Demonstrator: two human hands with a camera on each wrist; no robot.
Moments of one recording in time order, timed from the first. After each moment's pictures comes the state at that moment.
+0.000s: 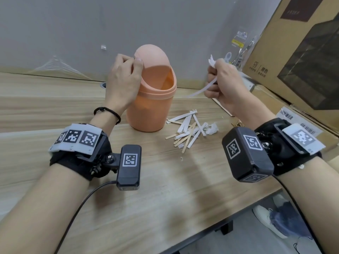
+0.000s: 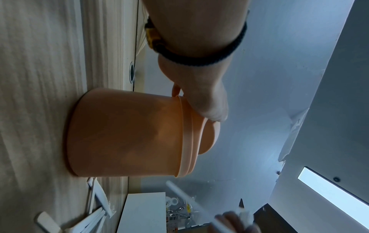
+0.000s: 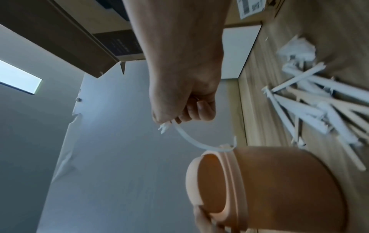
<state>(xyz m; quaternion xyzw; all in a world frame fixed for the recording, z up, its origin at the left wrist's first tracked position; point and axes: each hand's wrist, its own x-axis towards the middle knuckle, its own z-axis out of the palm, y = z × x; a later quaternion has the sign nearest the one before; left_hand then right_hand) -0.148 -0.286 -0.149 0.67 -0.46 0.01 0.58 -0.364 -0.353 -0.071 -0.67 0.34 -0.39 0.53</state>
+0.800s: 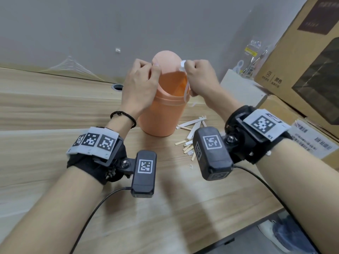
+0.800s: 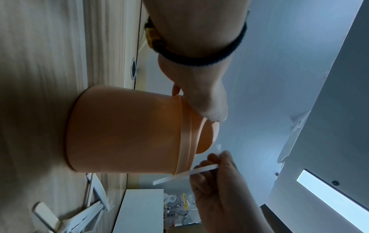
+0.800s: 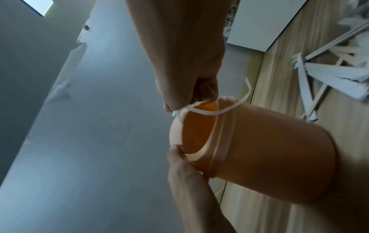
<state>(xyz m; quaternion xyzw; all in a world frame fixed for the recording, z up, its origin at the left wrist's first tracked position) -0.151 -0.288 -0.148 0.66 -0.45 0.01 0.59 -0.281 -0.341 -0.073 -0.81 0.42 -0.32 0.25</state>
